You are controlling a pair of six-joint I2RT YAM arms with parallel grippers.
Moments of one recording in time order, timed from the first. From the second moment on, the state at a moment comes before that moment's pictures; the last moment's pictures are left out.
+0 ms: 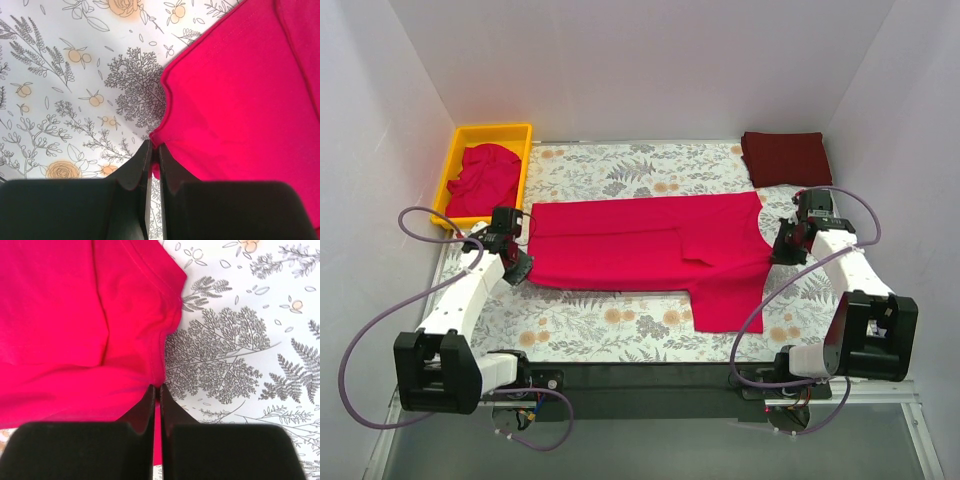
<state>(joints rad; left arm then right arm) -0.06 1.18 0.85 -0.87 -0.30 -0.99 -0.07 1.33 0.89 -0.67 -0.10 0.25</state>
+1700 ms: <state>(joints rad) -0.02 1.70 1.08 -0.65 -0.32 -0.89 -0.07 1.79 1.27 -0.67 -0.15 0.21</state>
